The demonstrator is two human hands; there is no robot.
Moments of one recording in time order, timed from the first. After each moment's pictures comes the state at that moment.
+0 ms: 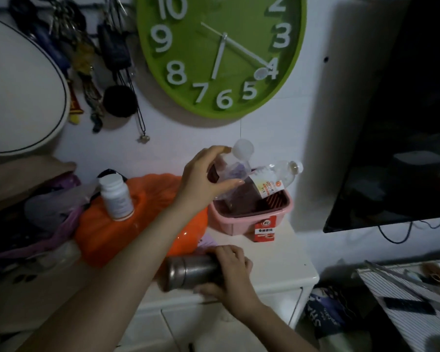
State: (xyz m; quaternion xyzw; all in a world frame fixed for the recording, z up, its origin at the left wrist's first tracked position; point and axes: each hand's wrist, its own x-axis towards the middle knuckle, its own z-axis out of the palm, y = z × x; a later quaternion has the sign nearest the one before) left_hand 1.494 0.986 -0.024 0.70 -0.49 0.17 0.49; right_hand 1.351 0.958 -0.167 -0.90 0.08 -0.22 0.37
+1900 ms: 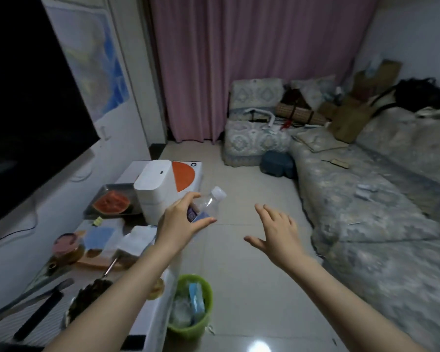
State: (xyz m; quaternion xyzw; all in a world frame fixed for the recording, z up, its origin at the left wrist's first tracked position) left_hand 0.622 0.637 -0.114 0.40 -0.81 -0.22 0.36; right_hand 0.422 0.753 -0.131 -0.59 0.79 -0.17 0.00
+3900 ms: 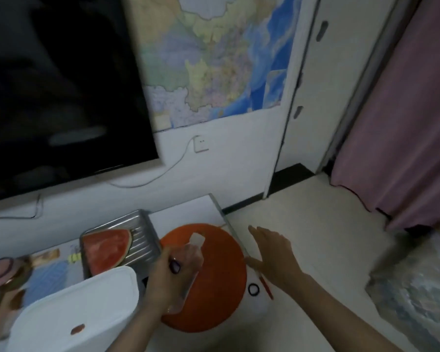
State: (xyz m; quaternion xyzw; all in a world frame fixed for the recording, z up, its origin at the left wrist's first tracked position) left_hand 0.384 -0.150 -0.237 0.81 -0.29 -0.20 0.47; right_hand 0.201 -0.312 -0.191 -0.92 0.37 0.00 0.14
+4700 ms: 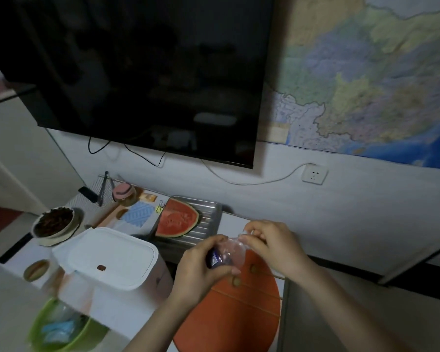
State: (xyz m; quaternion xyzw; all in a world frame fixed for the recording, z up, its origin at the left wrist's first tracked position) left_hand 0.381 -0.290 -0.184 0.86 -0.15 -0.03 0.49; right_hand 0.382 -0.480 -0.145 -0.93 -0.07 -0.06 0.35
